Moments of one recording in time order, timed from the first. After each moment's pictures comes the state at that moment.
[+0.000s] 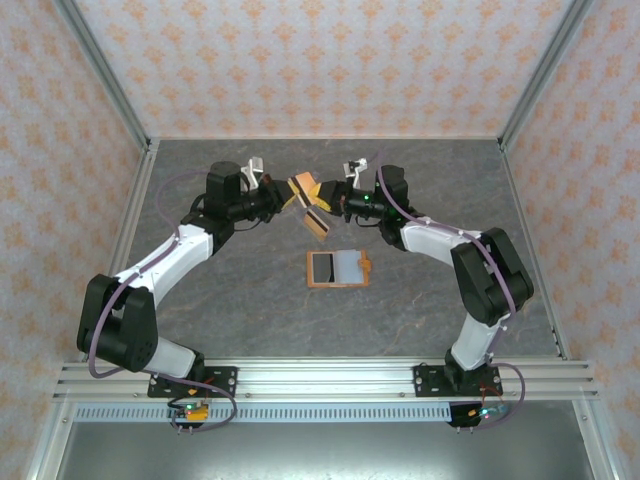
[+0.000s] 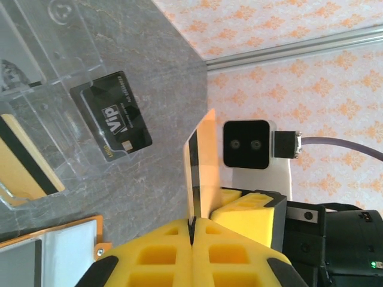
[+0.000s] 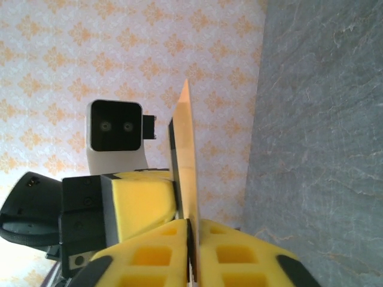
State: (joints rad) left arm -0.26 1.44 0.98 0.06 0.58 -1.10; right arm 0.47 1.76 1.03 0.61 -0.82 1.32
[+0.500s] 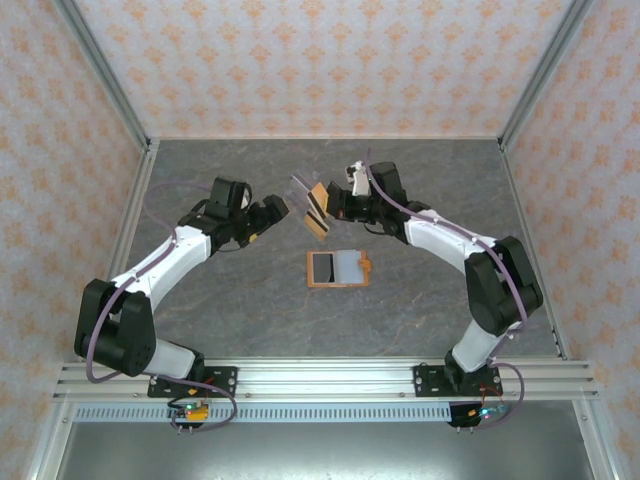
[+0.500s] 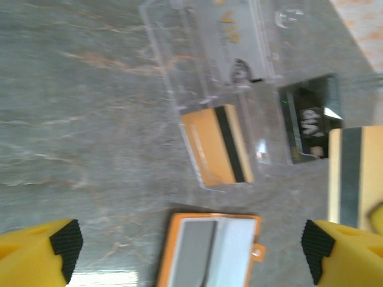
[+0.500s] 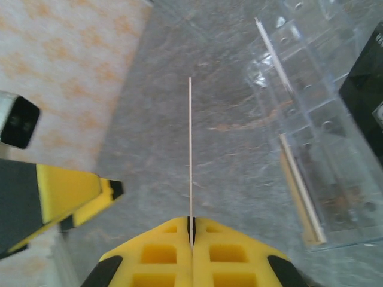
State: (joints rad) left arm -0.26 1.42 0.98 -0.41 0.22 -0.86; right arm 0.50 1.68 1.15 -0.05 -0.49 0.54
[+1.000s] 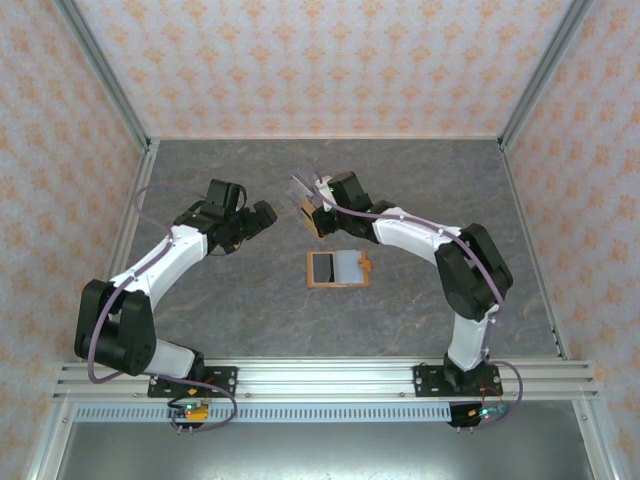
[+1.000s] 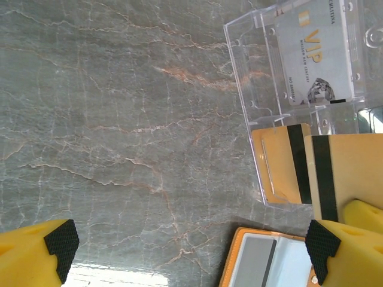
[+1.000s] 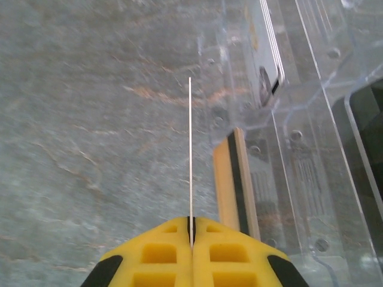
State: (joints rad) left arm -0.22 1.42 0.97 -0.50 0.12 -0.83; right arm 0.64 1.86 1.28 -0.20 -0.15 0.15
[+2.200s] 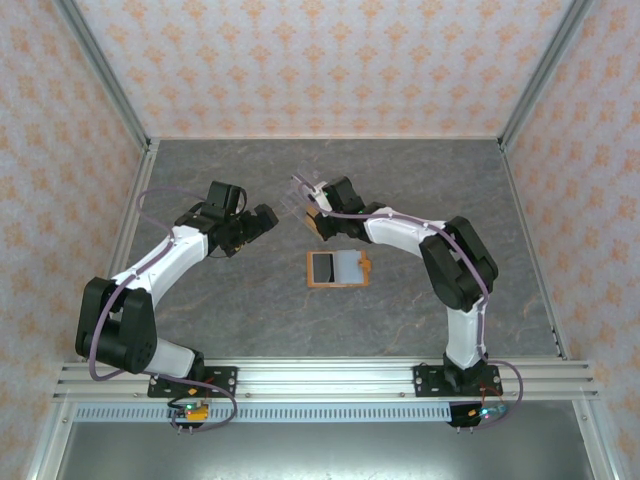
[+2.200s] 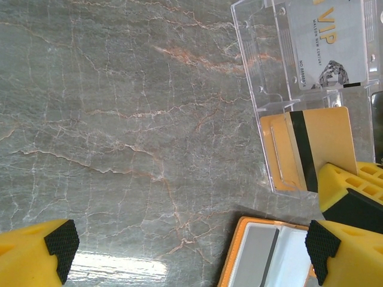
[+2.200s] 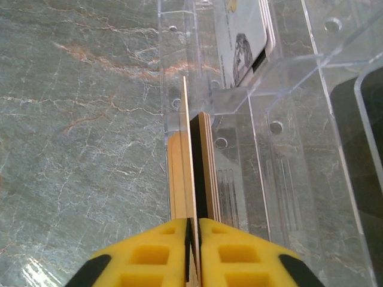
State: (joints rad) left arm -0.21 1.43 0.96 -0.50 0.17 -0.83; right arm 0.64 1.95 1.31 -0.20 -0.04 -0.01
